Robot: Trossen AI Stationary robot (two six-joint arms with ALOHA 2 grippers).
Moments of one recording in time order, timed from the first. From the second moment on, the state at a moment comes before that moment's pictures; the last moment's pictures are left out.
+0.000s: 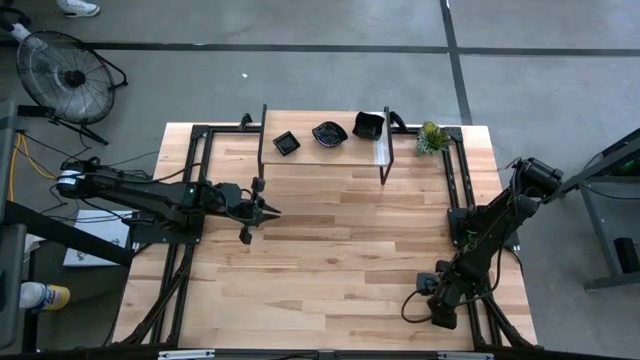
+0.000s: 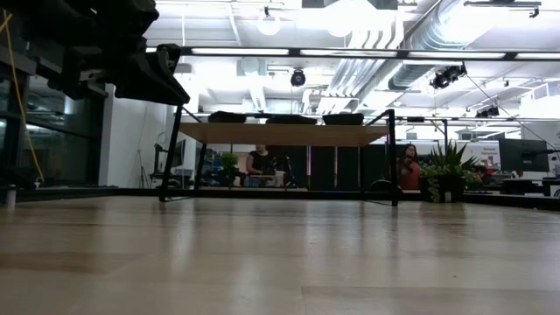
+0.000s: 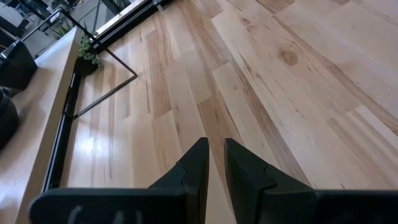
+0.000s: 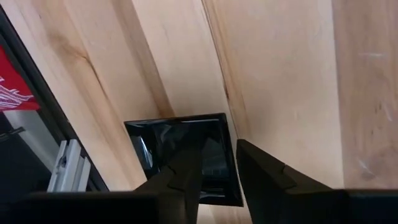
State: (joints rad) left arm -0.07 0.91 0.46 -0.02 -0.11 0.52; right arm 0.94 1.44 0.66 -0.47 -0.22 1.28
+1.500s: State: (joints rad) left arm -0.07 0.91 0.46 -0.03 -0.11 0.51; right arm 0.97 1.44 0.66 -0.42 -0.16 1.31
